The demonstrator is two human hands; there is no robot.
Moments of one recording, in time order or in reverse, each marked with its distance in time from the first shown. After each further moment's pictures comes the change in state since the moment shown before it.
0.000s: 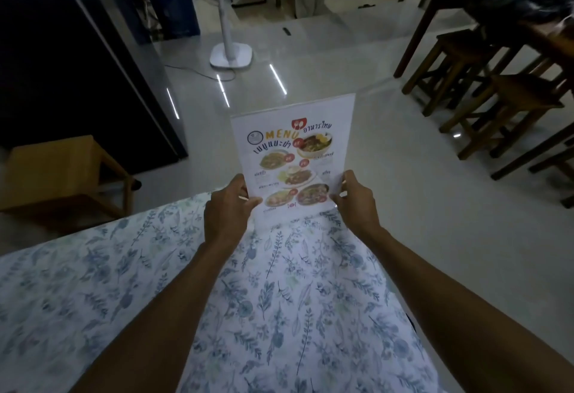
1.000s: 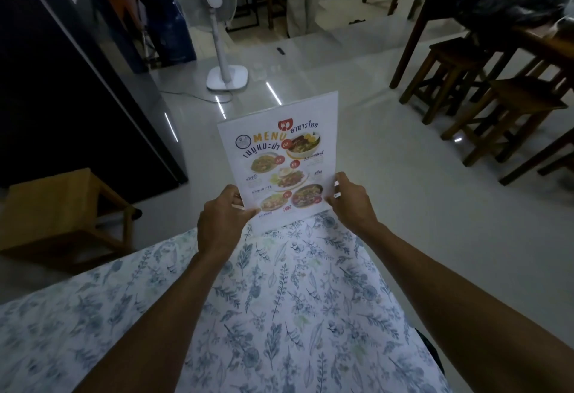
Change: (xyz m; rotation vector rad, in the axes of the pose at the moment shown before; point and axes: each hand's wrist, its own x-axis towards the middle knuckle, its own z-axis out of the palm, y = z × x) left_hand 0.059 -0.005 0.005 0.023 -0.024 -0.055; right_hand 0.064 -0.014 0.008 -0.016 -0.068 -0.034
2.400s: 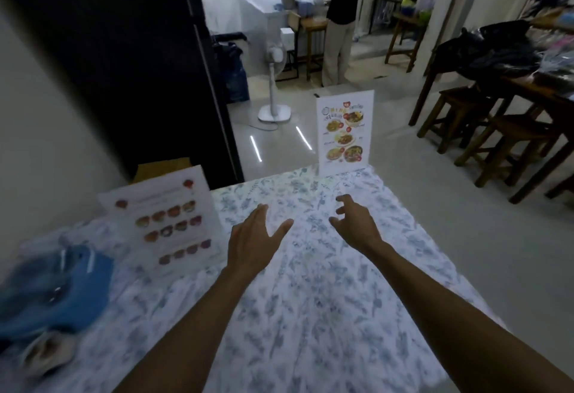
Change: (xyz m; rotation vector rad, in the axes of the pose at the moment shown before) left_hand -0.359 -0.093 -0.217 0.123 -0.054 0.070; right_hand -0.395 -0.154 0.028 -0.023 0.002 -0.101
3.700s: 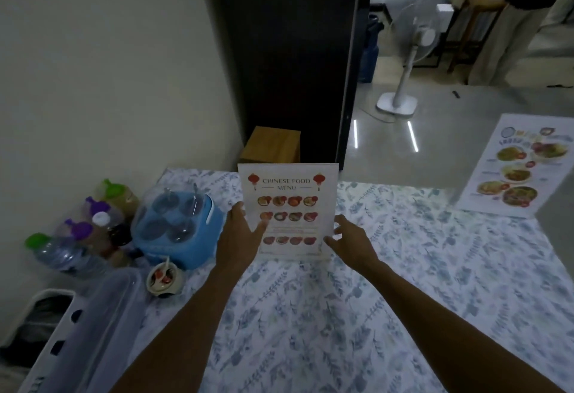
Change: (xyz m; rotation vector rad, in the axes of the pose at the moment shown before) left_hand 0.004 -0.211 -0.105 -0.237 0.380 -0.535; right_hand 0.038 -0.163 0.194 0.008 -0.466 -0.289
